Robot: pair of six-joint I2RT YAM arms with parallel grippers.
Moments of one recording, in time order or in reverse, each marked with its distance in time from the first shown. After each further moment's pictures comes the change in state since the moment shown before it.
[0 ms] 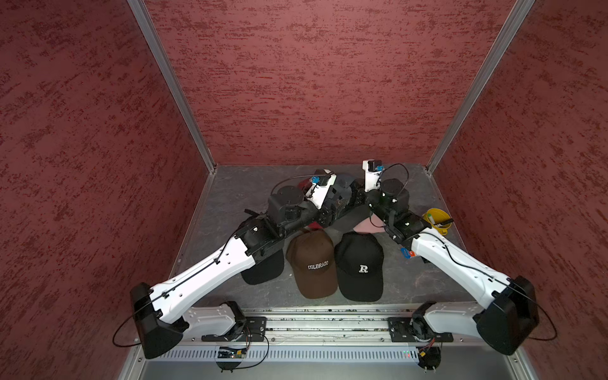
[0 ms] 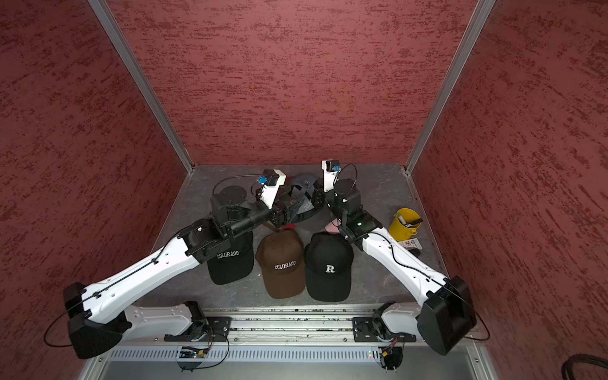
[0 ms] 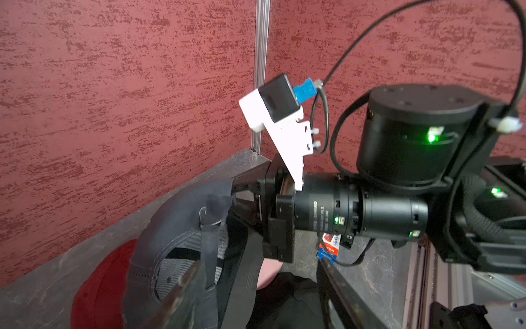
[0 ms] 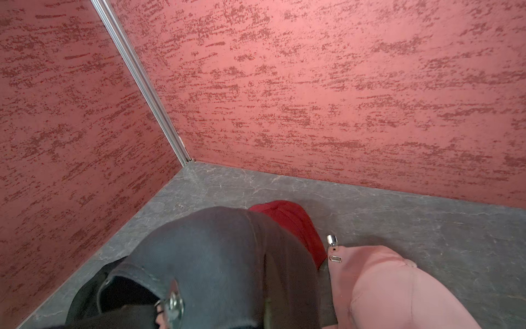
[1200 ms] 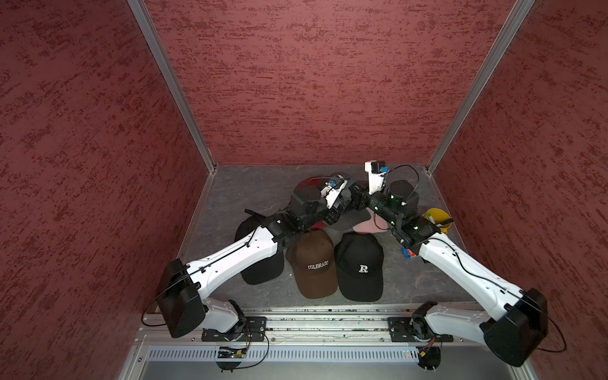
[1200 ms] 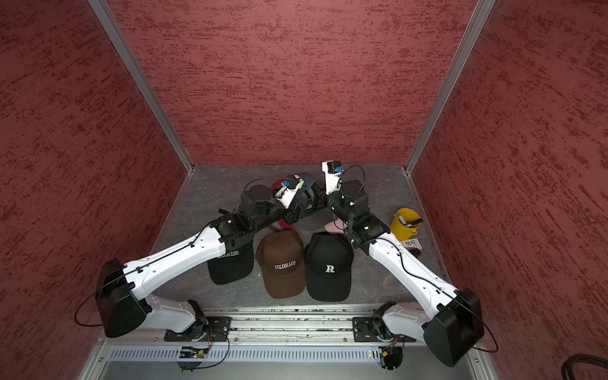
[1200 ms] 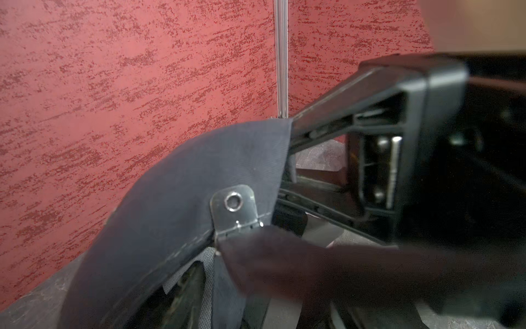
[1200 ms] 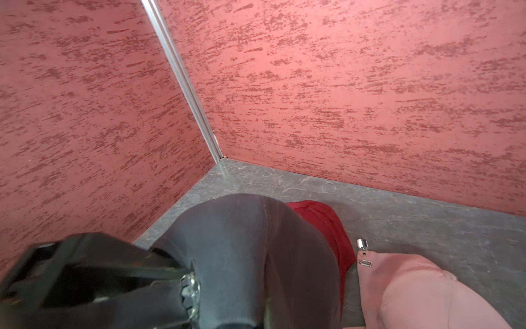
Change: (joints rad) left arm 0.041 0.200 -0.014 0.101 -0.050 0.133; right arm -0.005 -0.087 -0.016 -0.023 -0.158 0.002
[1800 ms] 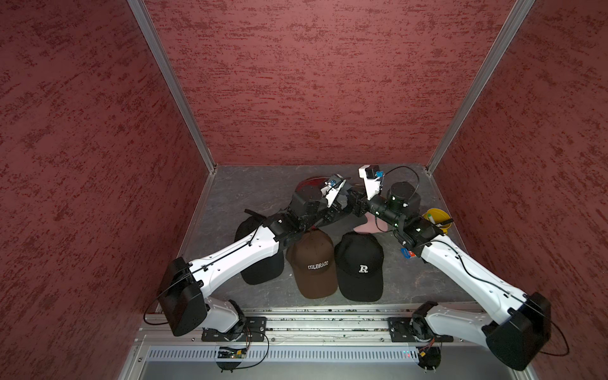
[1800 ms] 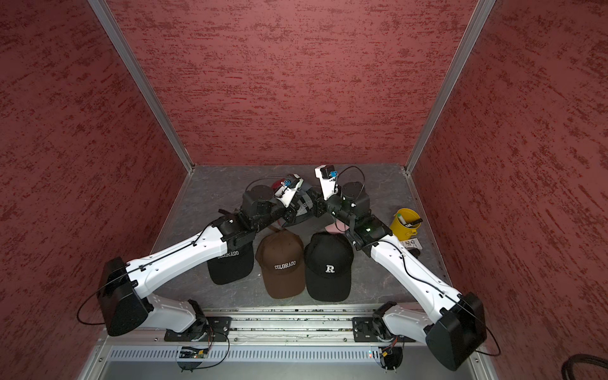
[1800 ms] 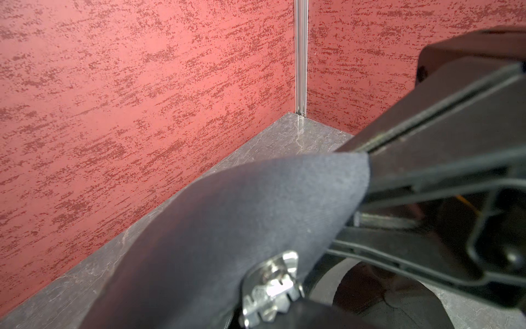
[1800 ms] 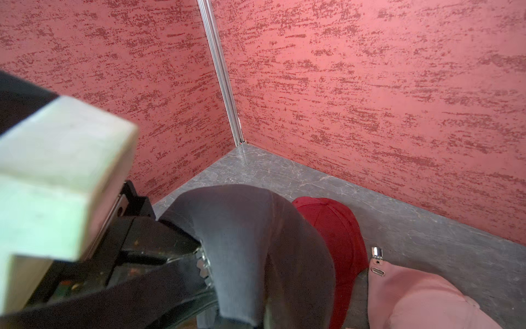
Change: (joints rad) left arm 0.002 0.012 0.002 0.000 -0.077 0.023; right arm 0.000 -0.019 -0.008 -0.045 -0.124 -0.122
